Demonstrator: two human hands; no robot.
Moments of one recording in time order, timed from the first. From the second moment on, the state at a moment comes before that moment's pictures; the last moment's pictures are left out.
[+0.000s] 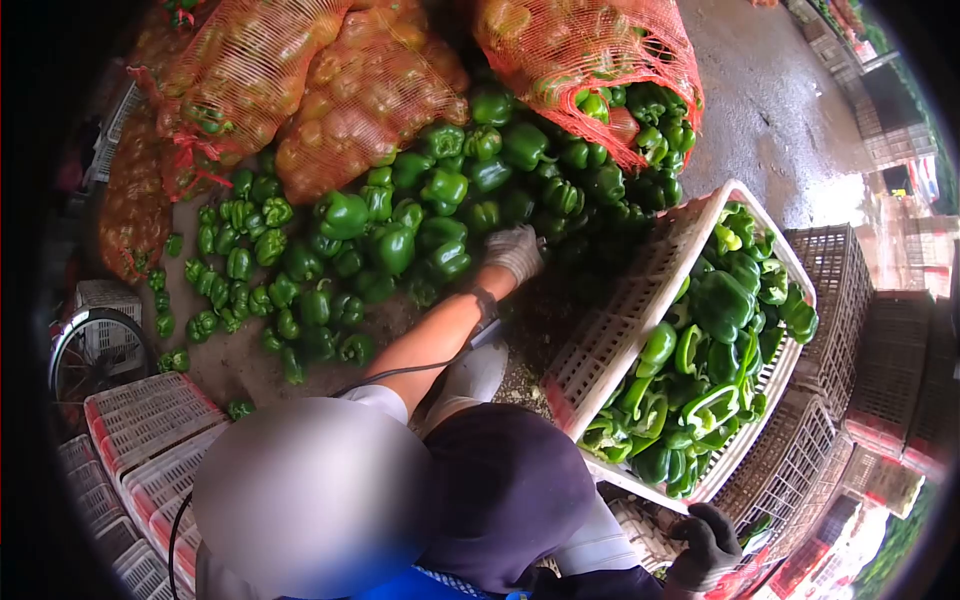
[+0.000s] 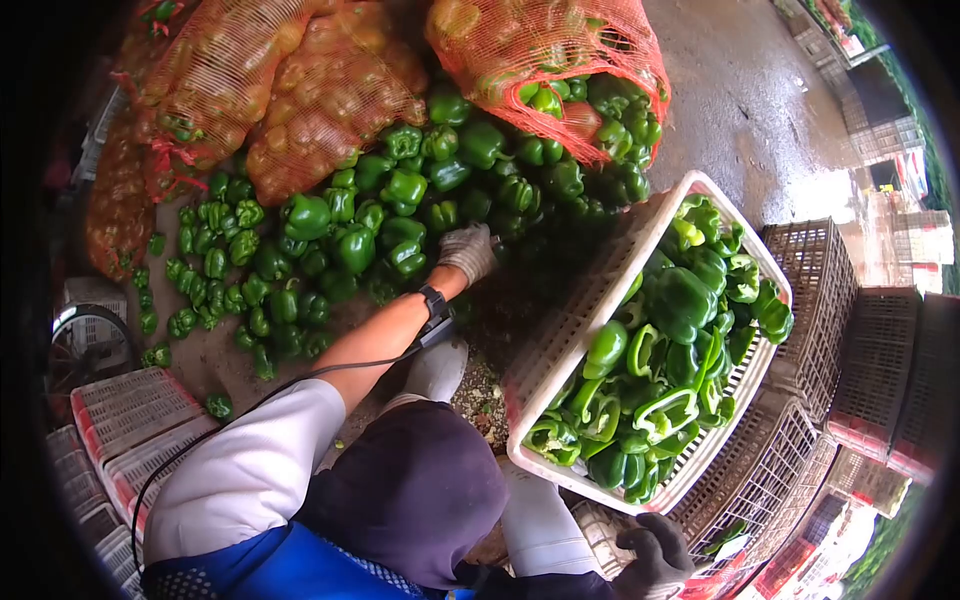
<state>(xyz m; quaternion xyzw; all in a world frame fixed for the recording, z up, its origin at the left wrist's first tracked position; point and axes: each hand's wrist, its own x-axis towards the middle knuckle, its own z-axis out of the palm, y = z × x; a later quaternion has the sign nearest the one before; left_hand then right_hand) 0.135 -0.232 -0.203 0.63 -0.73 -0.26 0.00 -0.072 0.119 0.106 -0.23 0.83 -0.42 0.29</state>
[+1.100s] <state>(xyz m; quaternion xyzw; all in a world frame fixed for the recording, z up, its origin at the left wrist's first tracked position) 0.147 -0.236 -0.270 0.57 -0.67 -0.48 0.08 0.081 -0.093 -0.172 -0.21 0.85 -0.33 0.34</state>
